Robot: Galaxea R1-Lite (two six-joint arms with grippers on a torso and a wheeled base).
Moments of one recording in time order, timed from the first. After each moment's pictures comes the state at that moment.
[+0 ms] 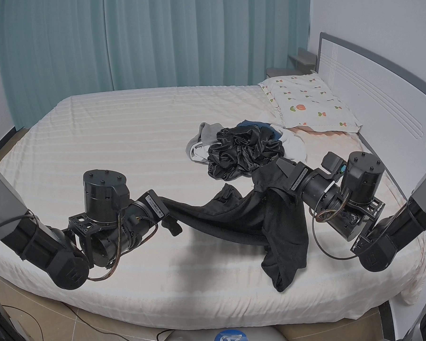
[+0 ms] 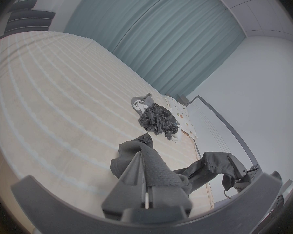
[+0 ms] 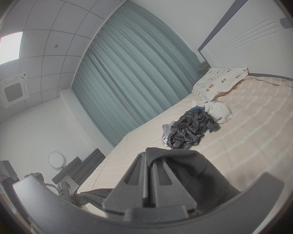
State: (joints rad) left arm -0.53 1.85 -0.61 -0.89 0.21 -0.86; right arm 0.56 1.95 -0.70 -1.27 -0.14 0.61
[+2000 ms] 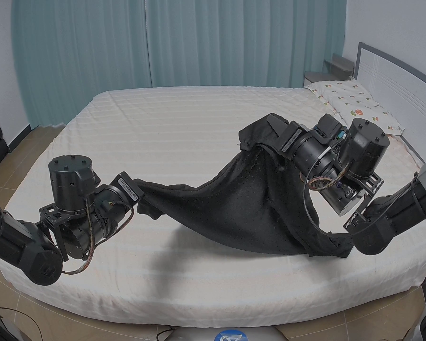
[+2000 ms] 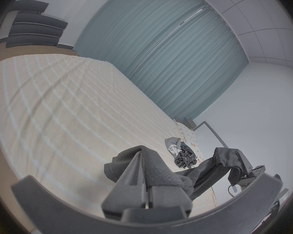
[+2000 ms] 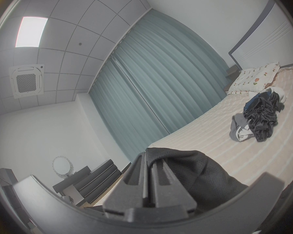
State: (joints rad) left arm -0.47 1.71 -0.59 -0.88 0.24 -0.85; right arm 0.60 1.94 -0.88 -1.29 -0.16 0.55
